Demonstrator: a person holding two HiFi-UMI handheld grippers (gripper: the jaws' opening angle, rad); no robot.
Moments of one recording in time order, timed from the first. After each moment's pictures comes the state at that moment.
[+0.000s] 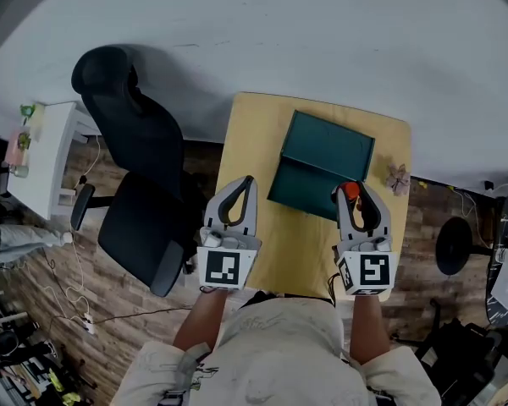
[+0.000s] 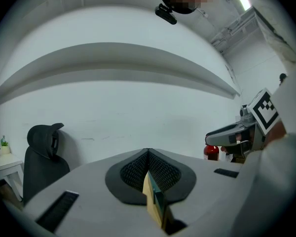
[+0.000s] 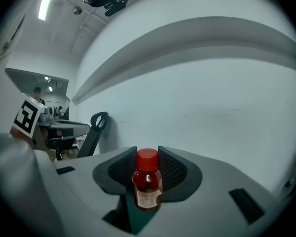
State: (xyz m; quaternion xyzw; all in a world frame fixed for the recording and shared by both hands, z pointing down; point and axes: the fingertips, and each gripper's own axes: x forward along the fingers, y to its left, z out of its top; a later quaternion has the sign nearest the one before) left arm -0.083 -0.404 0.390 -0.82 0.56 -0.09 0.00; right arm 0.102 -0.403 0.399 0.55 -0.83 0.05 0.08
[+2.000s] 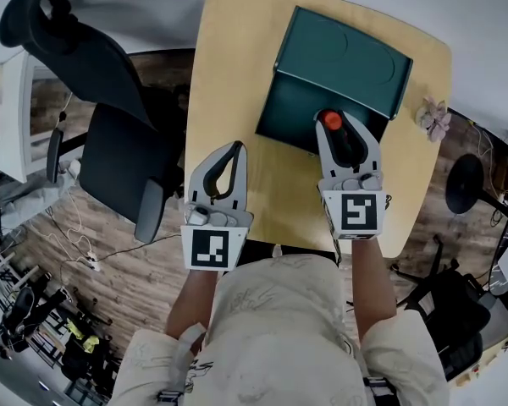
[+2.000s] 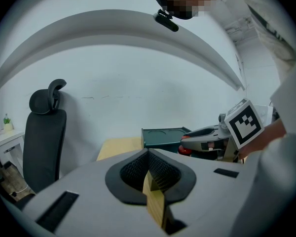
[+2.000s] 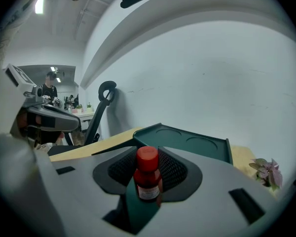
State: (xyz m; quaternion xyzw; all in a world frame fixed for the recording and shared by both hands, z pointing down) left arm -0.082 -0.380 0.529 -0.81 0.55 -0.18 -0.11; right arm 0.058 -0.433 0.552 0.49 -0.85 0.09 0.17
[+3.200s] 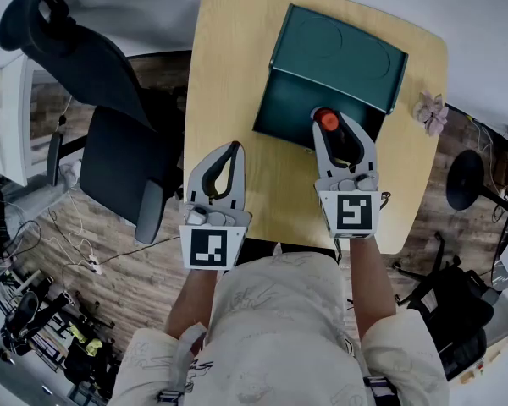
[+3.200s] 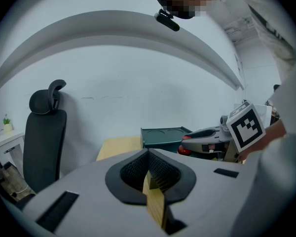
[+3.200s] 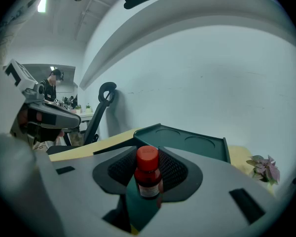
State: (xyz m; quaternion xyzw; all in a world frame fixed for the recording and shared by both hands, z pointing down) left arm -0.080 -0.375 0.529 -0.81 0.55 -0.18 -0.11; right arm 0.058 -0.422 0.556 0.49 -0.85 0.08 0.17
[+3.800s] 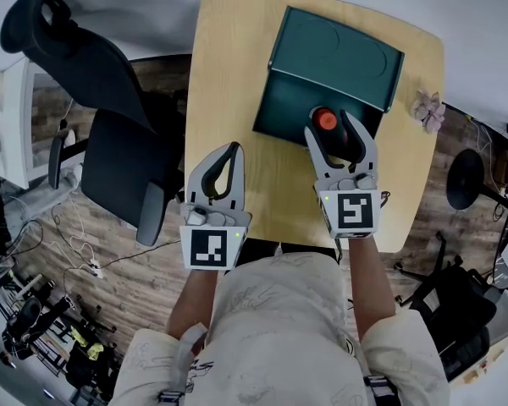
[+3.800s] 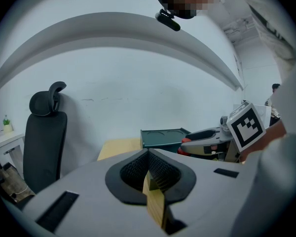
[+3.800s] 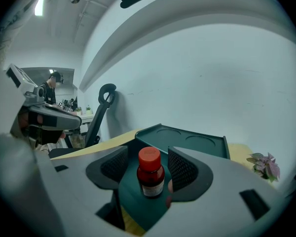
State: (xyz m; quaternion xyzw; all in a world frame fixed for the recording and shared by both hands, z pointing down) left arm -0.081 -0.373 0.524 -0.81 0.55 -0.17 -0.10; right arm 0.058 -0.420 0.550 0.50 -0.85 0.09 0.16
